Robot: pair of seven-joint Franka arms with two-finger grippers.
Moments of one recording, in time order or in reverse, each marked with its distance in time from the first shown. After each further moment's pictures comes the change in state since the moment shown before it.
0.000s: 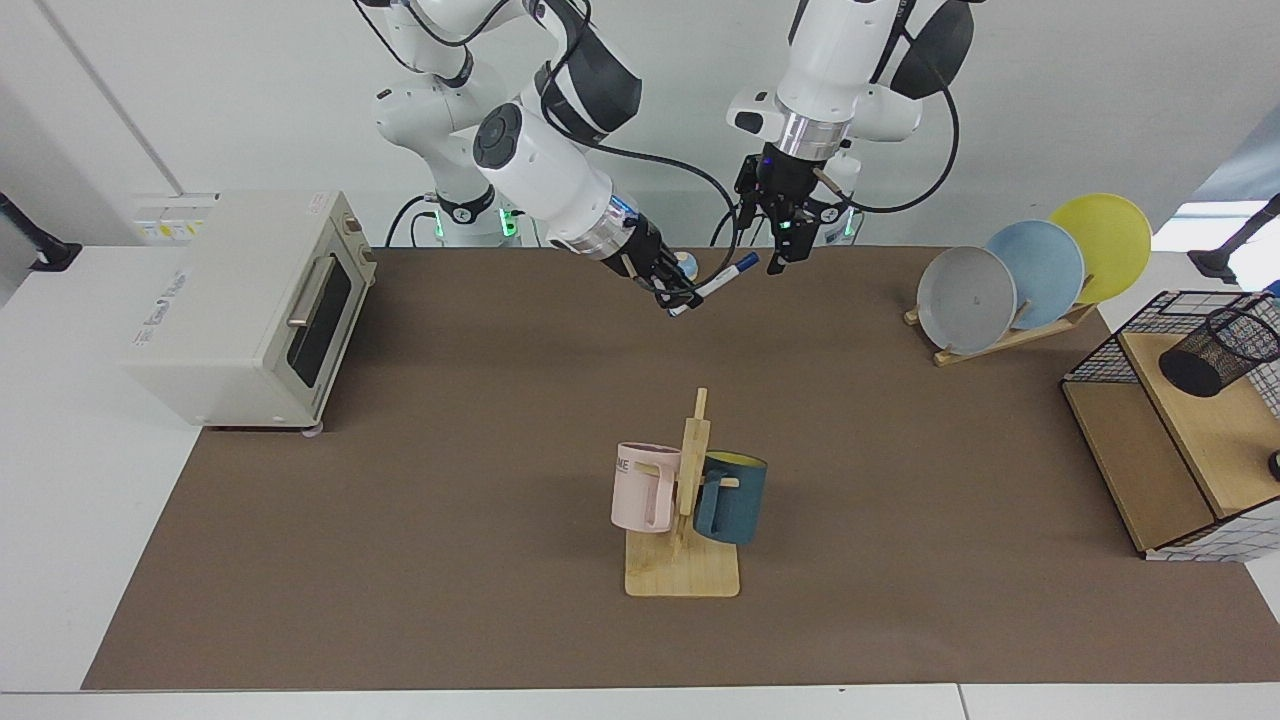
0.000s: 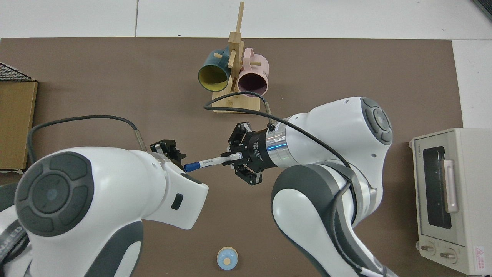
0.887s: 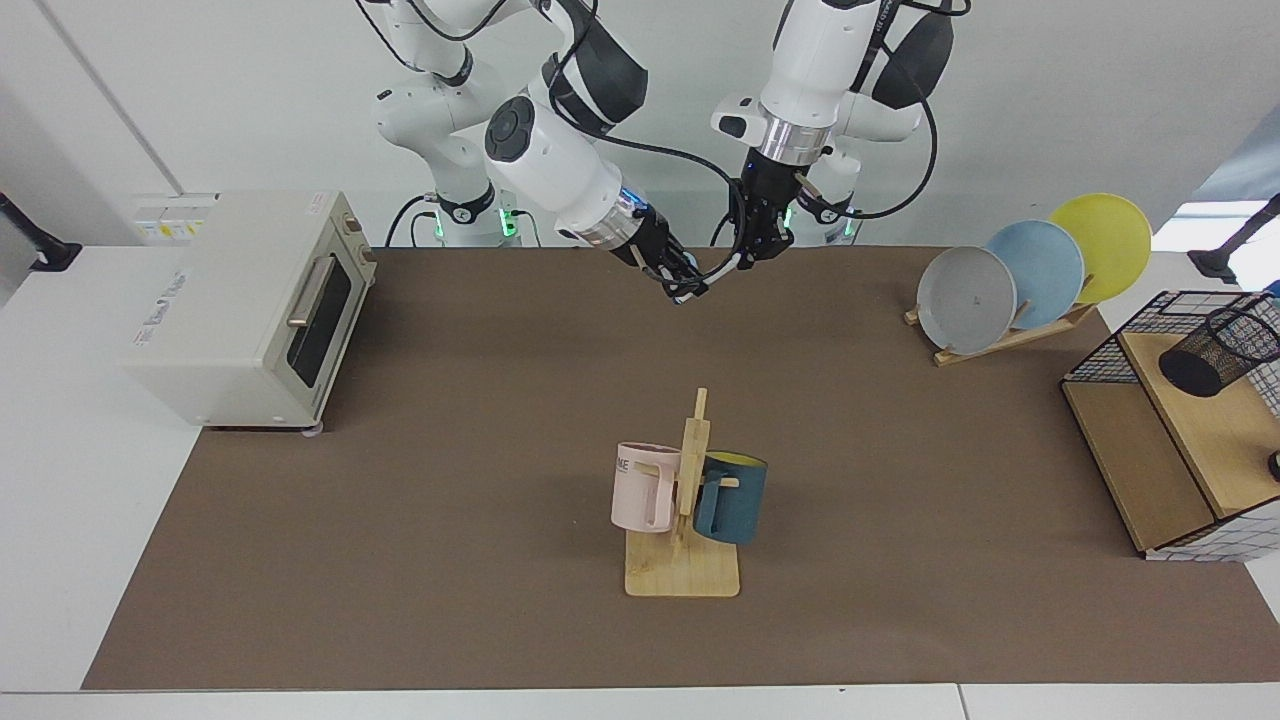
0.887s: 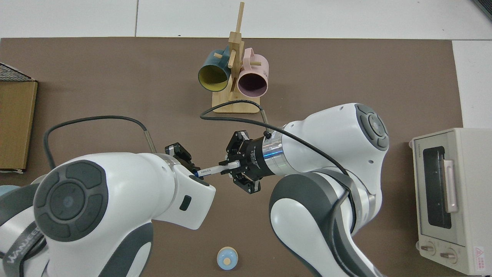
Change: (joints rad) left arm -0.002 0.000 -0.013 -0.035 0.000 0.076 0.009; right arm 0.014 -0.022 -0.002 -0.024 0.000 -0.025 0.018
